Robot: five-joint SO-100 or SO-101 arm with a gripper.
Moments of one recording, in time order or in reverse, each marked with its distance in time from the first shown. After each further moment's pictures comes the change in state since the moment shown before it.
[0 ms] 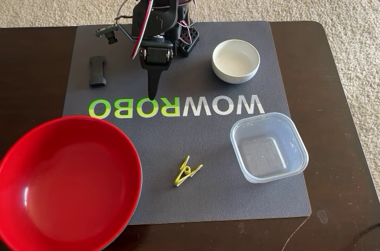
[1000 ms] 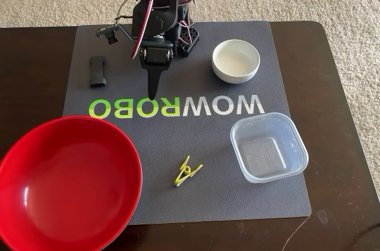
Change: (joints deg) arm -0.1 0.0 0.0 0.0 1.2
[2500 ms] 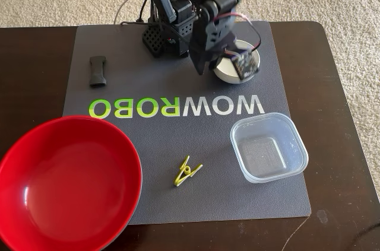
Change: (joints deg) arm -49.0 -67.7 -33.8 14.6 65.0
